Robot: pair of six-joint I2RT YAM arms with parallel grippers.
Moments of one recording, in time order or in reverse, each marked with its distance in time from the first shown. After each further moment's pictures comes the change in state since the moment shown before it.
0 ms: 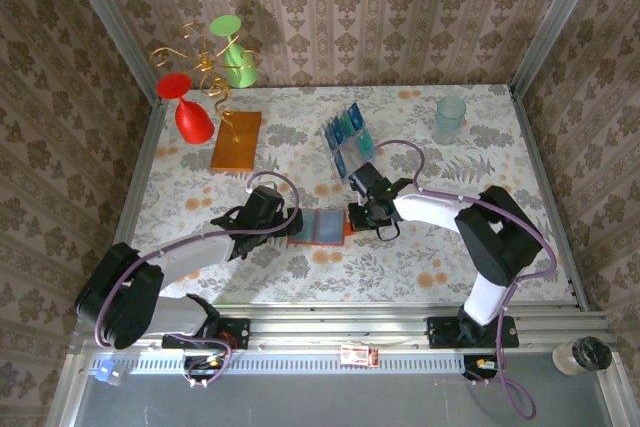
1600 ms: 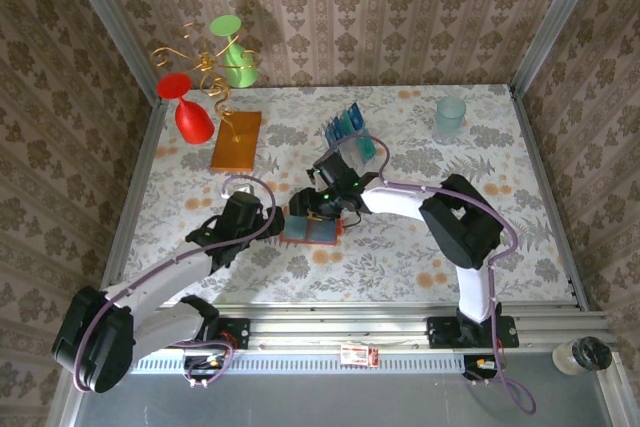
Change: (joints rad) left arm 0.081 -0.245 -0.083 -0.102 -0.040 -0.019; right arm 0.105 0.213 0.247 0.270 -0.338 0.290
